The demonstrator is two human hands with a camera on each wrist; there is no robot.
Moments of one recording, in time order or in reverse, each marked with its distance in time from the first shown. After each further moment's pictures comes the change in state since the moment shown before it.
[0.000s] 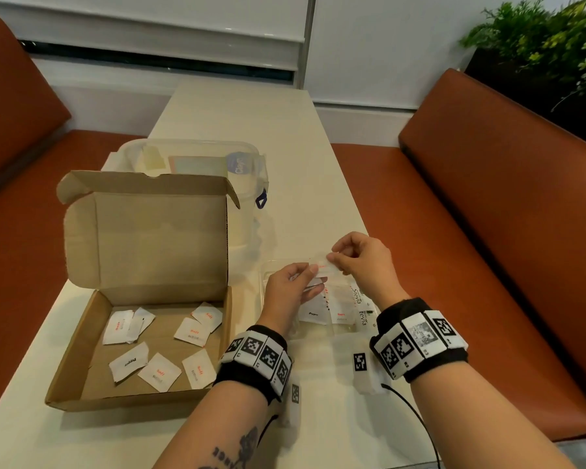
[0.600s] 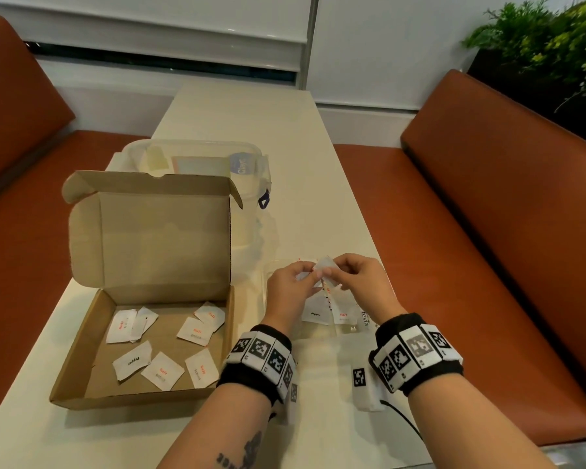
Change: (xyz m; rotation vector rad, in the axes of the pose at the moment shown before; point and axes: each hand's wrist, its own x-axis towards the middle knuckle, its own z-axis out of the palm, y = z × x) left_hand 0.002 0.000 -0.001 0.180 0.008 0.122; right_hand -0.017 0.016 0.010 0.112 -0.071 0.058
